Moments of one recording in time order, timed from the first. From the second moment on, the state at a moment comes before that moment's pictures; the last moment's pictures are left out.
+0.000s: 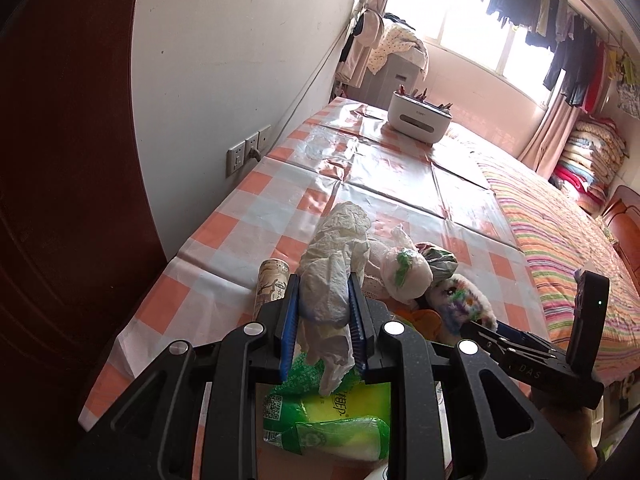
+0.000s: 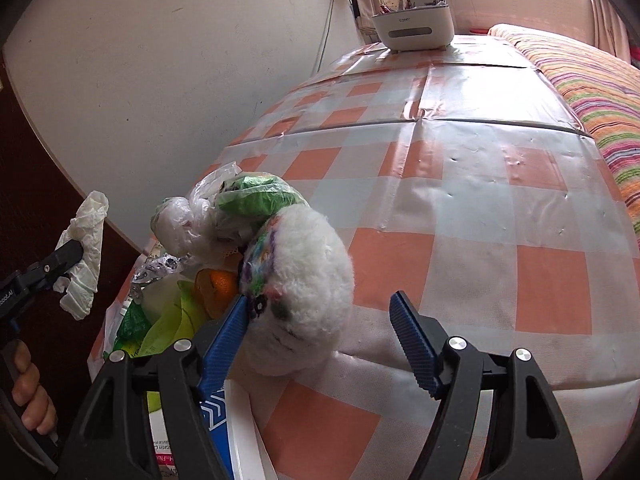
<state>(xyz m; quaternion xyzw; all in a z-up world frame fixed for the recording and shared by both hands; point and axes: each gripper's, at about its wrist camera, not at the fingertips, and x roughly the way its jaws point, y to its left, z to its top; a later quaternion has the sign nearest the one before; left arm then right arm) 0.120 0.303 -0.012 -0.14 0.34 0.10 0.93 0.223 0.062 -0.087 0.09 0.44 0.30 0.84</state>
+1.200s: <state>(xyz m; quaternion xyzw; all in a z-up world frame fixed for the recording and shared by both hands) 0.105 0.192 0.000 -0.09 0.29 -0.03 0.95 0.093 -0.054 -0.041 0.12 0.31 0.21 0.92</state>
